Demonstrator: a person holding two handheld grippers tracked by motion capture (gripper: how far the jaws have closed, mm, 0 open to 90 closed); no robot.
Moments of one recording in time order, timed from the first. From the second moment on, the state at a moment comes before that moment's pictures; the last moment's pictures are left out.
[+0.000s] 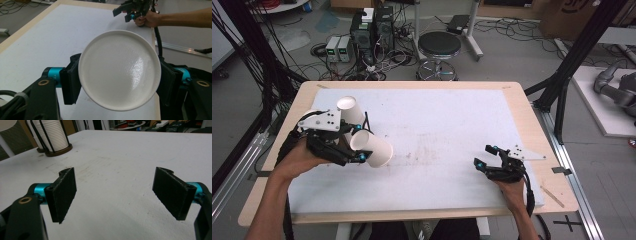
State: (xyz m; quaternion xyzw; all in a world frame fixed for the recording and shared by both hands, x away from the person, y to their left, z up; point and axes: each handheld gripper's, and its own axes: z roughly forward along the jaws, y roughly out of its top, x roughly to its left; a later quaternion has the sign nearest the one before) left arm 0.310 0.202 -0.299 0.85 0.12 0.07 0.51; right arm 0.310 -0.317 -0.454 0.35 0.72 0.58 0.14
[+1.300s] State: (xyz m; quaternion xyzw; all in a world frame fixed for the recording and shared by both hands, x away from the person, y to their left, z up) left arm 0.319 0.175 -0.321 0.81 0.13 0.04 0.57; right arm 0.326 -0.273 -0.382 0.22 0.77 0.60 0.07
